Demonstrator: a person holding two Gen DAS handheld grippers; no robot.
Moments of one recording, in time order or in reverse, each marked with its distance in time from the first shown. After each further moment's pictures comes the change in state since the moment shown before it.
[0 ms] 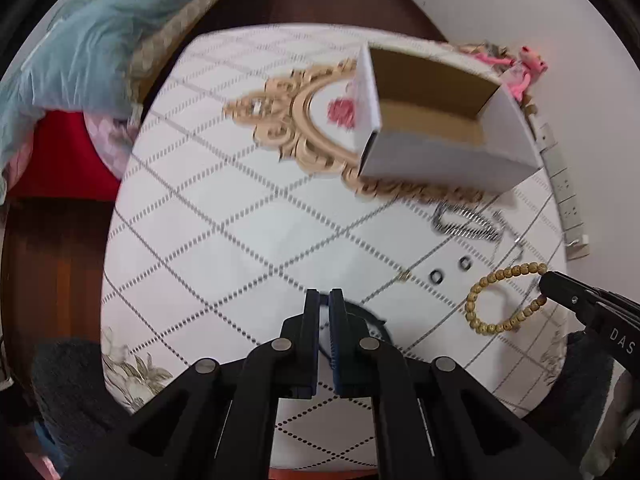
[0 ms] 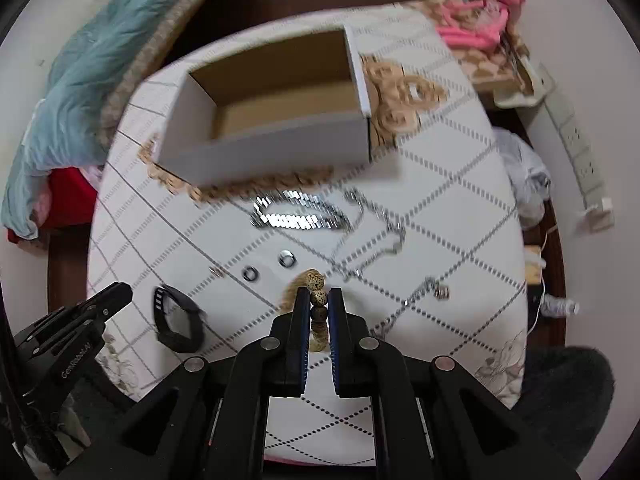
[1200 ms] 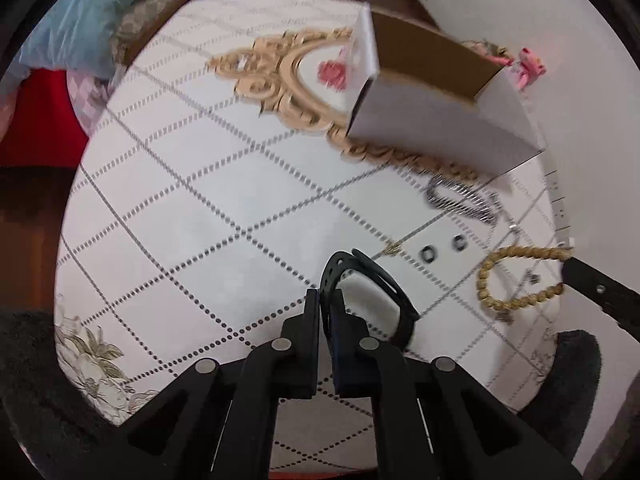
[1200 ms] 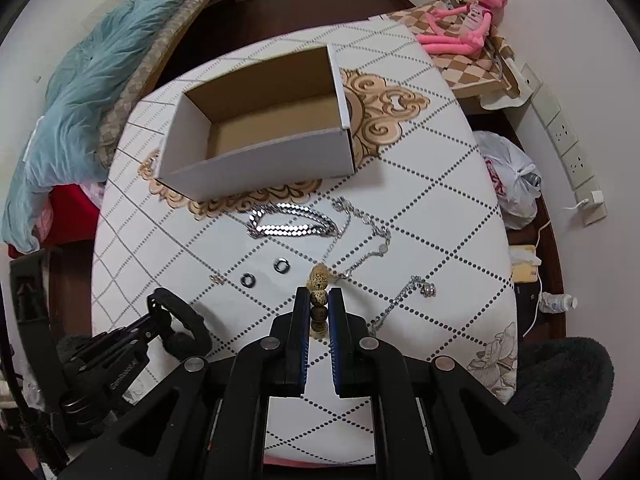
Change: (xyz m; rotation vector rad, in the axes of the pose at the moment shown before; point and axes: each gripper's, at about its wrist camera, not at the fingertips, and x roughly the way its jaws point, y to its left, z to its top) left arm 0.024 -0.008 -0.020 -0.059 0.046 -0.095; right arm 0.000 -0.011 0.004 0.051 -0.045 0.000
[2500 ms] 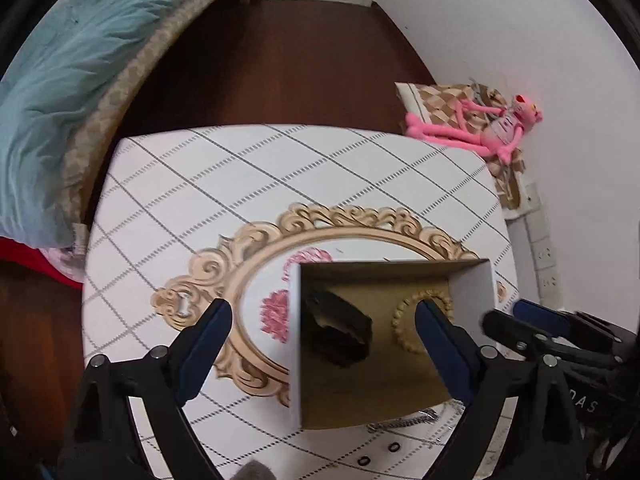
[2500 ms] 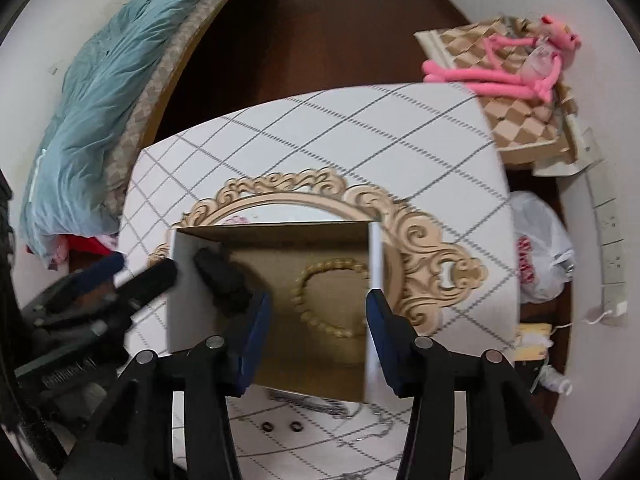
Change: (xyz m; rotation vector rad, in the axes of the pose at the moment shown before) left arm -0.009 -0.038 0.209 0.076 -0.085 0.039; right arm 0.043 0.005 0.187 -0.086 0.055 0.072
